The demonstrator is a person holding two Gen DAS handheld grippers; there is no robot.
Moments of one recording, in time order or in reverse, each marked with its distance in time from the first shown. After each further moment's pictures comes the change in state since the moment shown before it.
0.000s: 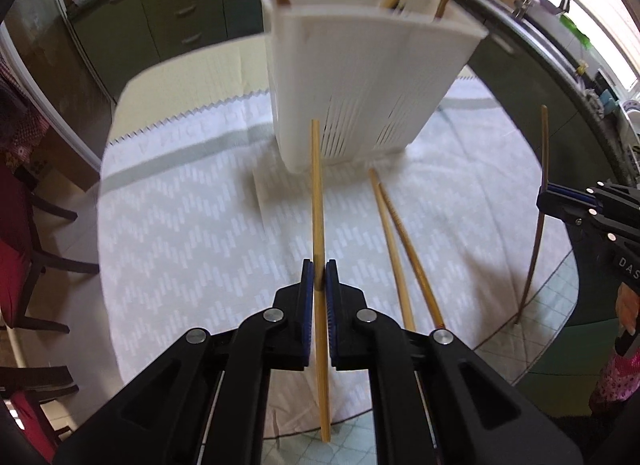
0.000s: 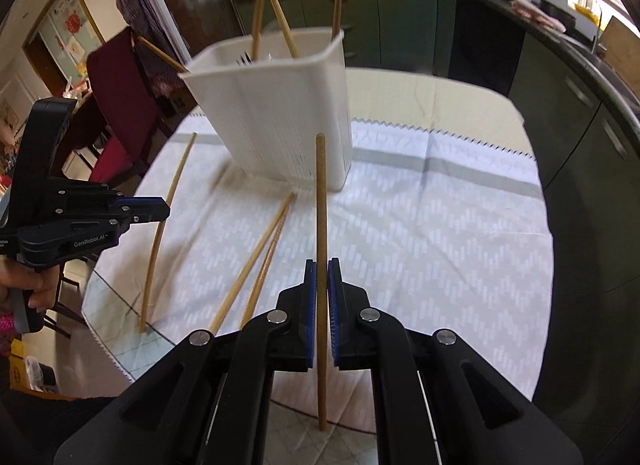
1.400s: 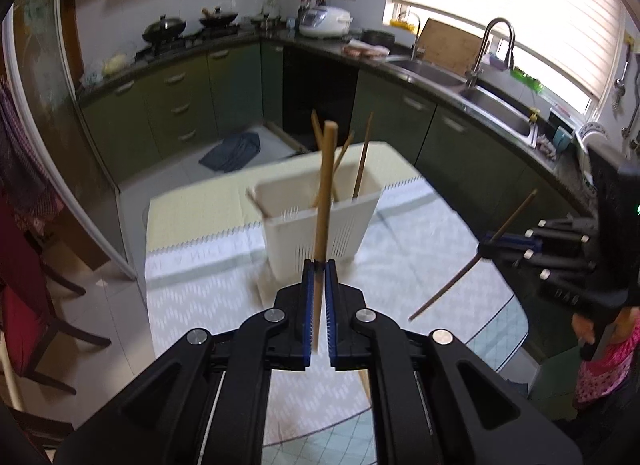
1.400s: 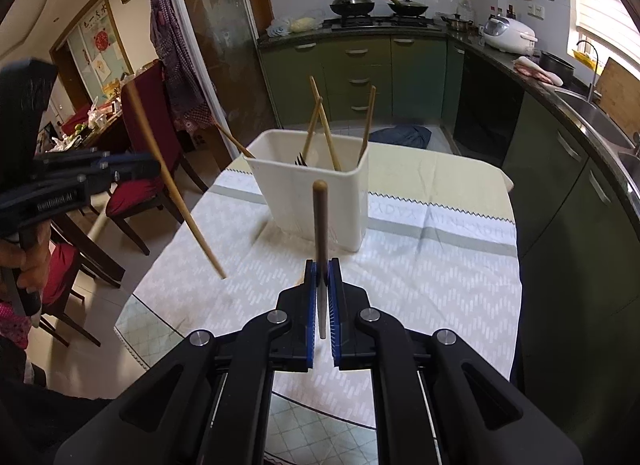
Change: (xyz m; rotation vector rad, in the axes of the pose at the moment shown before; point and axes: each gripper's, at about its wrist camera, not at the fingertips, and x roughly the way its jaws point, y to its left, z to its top) left arm -0.154 -0.037 0.017 0.084 -0.335 -0.018; right arm -0.085 0.036 0.023 -0.062 -0.169 0.033
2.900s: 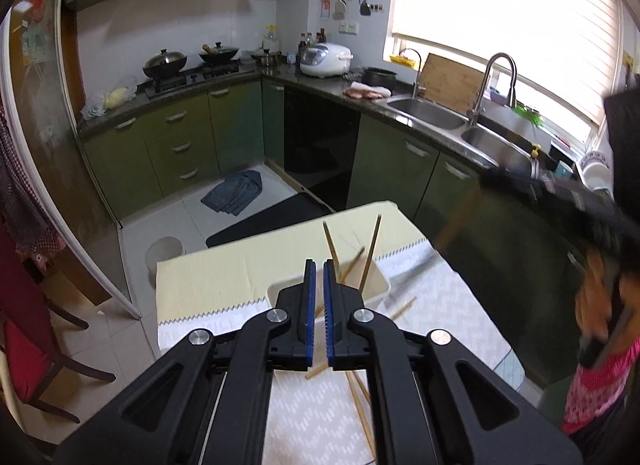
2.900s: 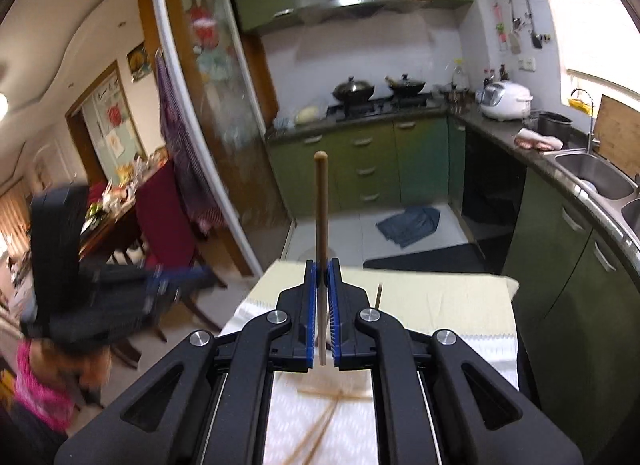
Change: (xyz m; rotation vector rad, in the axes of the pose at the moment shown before) left arm -0.004 0.014 0.081 0.000 -0.088 -0.003; right arm -0.055 0.002 0.144 0.067 -0.313 0.039
